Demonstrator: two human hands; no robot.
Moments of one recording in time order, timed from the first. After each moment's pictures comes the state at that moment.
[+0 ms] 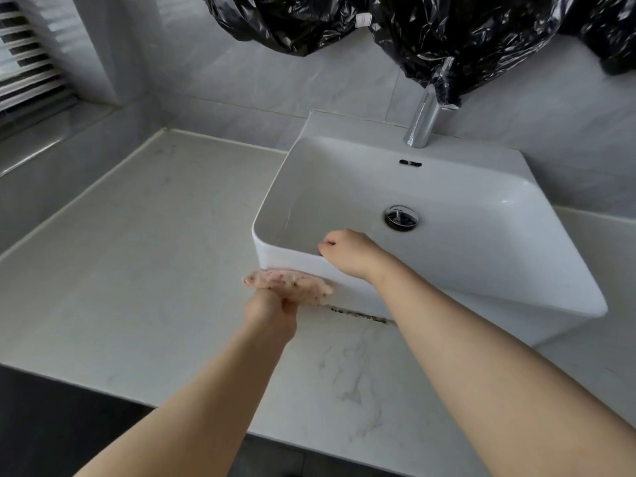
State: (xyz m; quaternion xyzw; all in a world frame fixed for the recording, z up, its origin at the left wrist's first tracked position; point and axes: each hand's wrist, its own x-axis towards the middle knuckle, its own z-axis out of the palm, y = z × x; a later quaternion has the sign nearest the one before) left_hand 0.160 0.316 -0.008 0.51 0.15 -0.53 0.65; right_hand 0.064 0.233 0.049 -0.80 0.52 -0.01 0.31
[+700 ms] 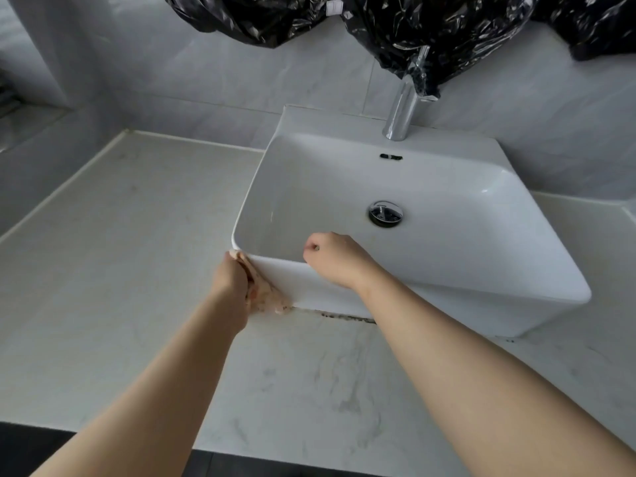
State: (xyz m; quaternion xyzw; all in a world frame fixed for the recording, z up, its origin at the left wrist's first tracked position) left_hand 0.195 0.295 0.025 0.68 -0.02 -0.50 0.54; right_hand 0.068 0.232 0.040 -0.77 0.55 -0.04 0.31
